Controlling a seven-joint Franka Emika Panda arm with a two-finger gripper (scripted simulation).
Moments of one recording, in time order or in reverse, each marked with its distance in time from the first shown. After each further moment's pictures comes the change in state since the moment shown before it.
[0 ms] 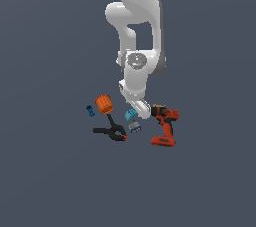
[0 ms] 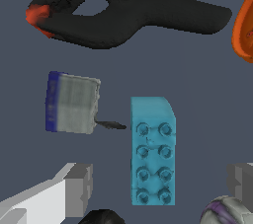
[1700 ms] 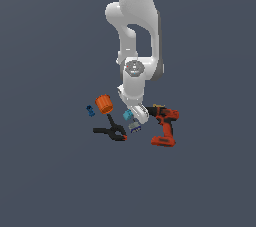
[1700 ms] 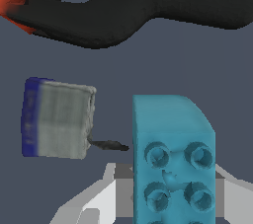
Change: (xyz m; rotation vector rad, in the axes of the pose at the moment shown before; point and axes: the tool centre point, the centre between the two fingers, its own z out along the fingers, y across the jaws) arm 0.009 -0.002 0.026 -0.001 -0.001 0.003
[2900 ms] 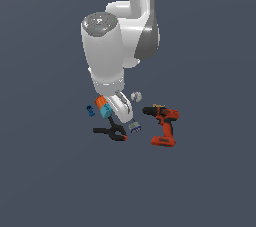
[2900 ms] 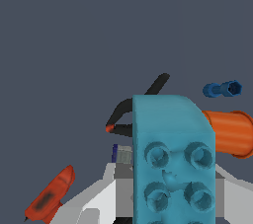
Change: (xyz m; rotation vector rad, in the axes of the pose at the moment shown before) arm 0.115 -0.034 -0.178 0.001 0.001 0.001
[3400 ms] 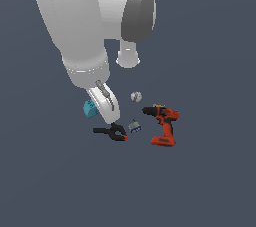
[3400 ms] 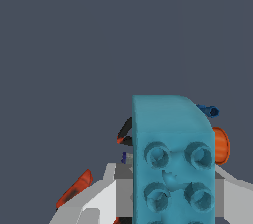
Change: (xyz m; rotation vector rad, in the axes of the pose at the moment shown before) arm 0.049 -0.017 -0.074 0.000 0.000 0.000
